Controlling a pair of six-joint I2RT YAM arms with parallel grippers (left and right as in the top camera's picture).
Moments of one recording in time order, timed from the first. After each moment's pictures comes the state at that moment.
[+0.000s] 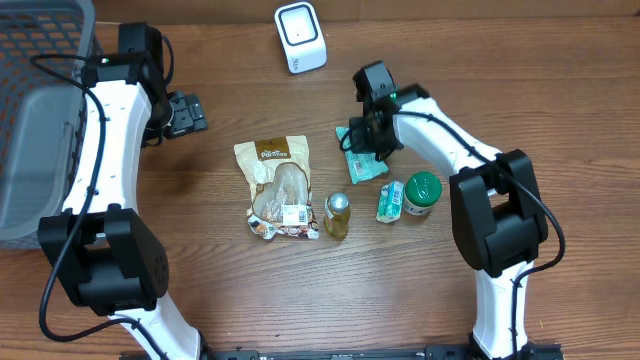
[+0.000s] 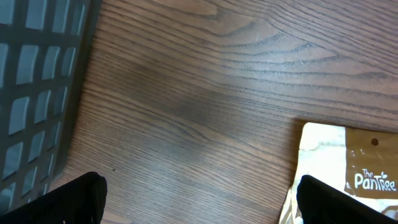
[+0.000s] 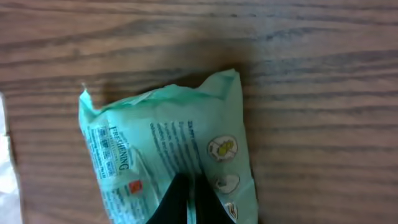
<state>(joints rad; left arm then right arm) 0.08 1.93 1.76 -1.20 -0.12 -0.29 0.39 2.17 1.62 -0.74 -0.03 0.33</state>
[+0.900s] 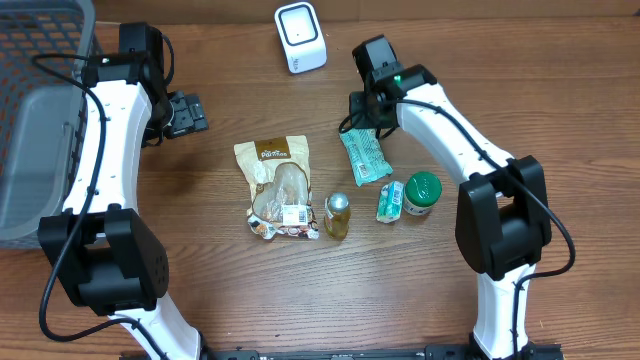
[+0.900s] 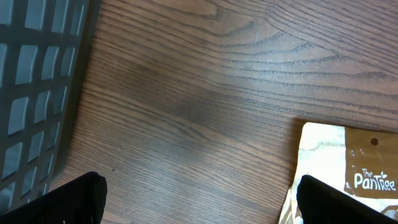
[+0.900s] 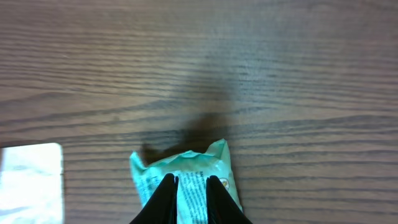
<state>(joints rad) 0.08 1.93 1.76 -1.20 -0.12 -0.29 0.39 2.15 1.76 -0.80 0.06 0.33</state>
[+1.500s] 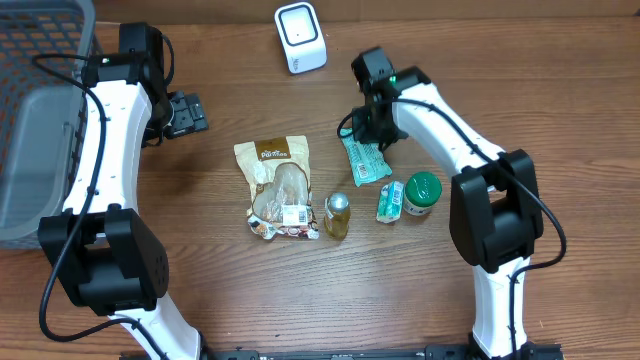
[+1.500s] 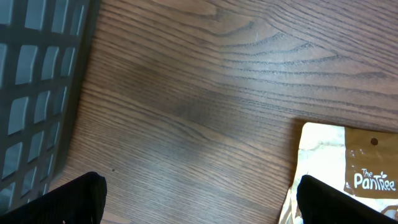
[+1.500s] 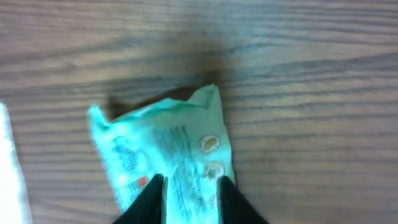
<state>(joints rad) 0.08 1.93 1.76 -1.20 -0.12 -0.29 0.39 2.20 1.84 -1.00 0.03 0.33</state>
